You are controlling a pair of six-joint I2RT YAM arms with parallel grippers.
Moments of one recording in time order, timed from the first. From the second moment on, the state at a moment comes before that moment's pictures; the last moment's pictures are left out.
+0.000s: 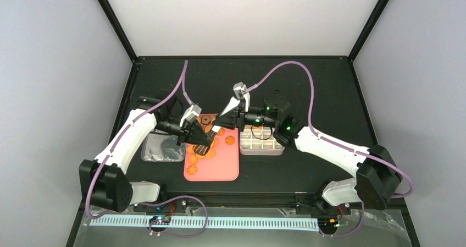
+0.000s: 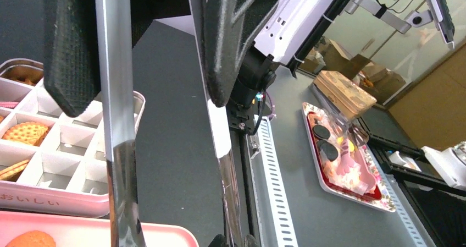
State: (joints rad) left arm -0.20 1.29 1.07 -1.32 1.33 1.07; right arm 0.83 1.36 0.92 0.41 -0.60 0.59
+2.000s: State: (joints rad) left arm 0.39 1.33 1.04 -1.14 0.80 0.89; right arm 1.29 1.77 1.24 0.11 0.06 0.06
